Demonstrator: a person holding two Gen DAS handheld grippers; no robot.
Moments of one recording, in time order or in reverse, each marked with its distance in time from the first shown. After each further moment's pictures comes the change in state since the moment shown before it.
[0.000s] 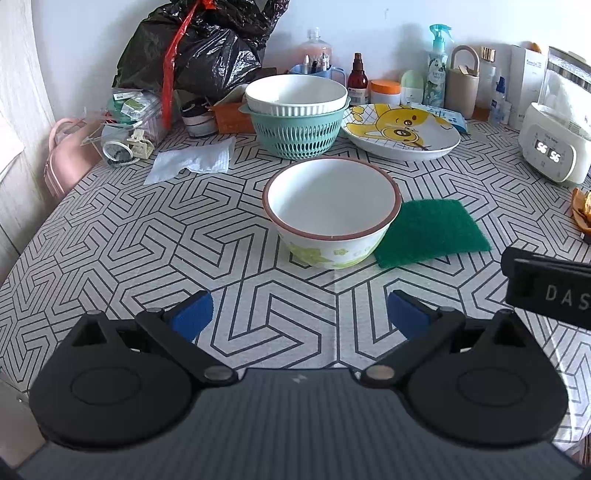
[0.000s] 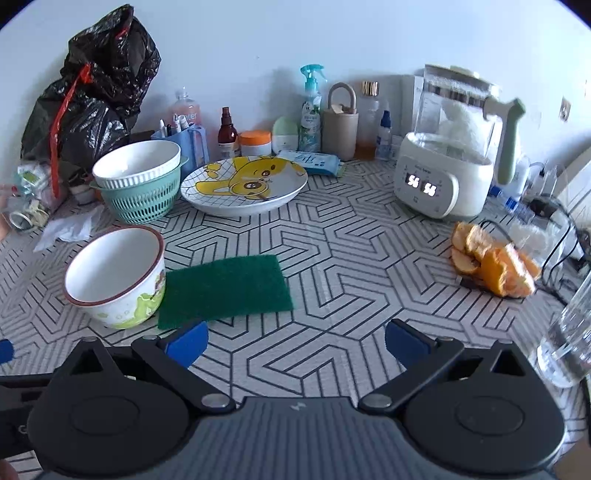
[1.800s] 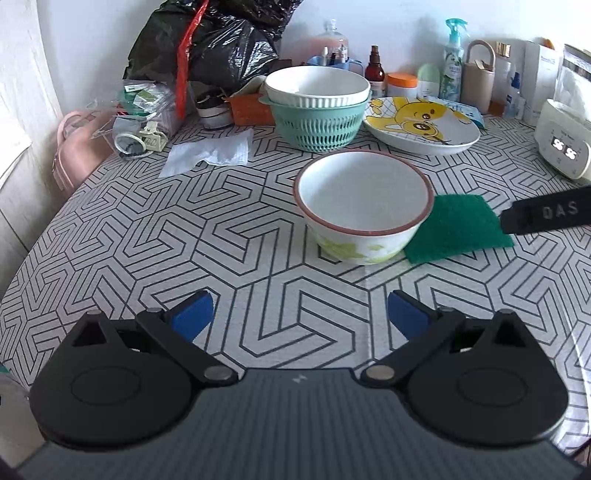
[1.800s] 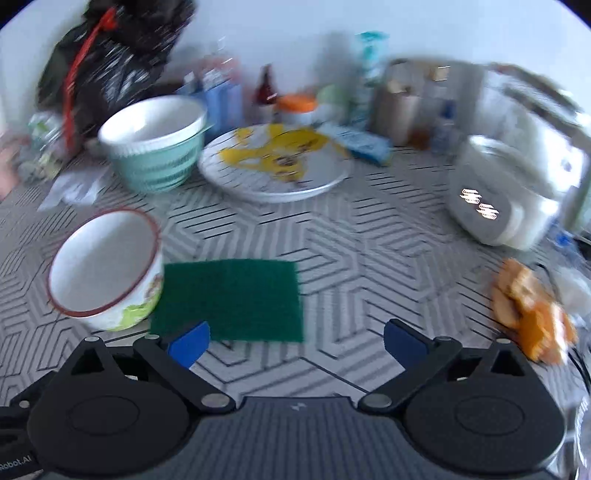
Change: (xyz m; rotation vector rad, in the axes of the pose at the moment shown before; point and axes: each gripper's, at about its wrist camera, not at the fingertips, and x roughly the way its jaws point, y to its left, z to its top) left arm 0.010 0.017 0.001 -0.018 0.025 0.033; right arm 0.069 0.011 0.055 -0.120 0.195 0.215
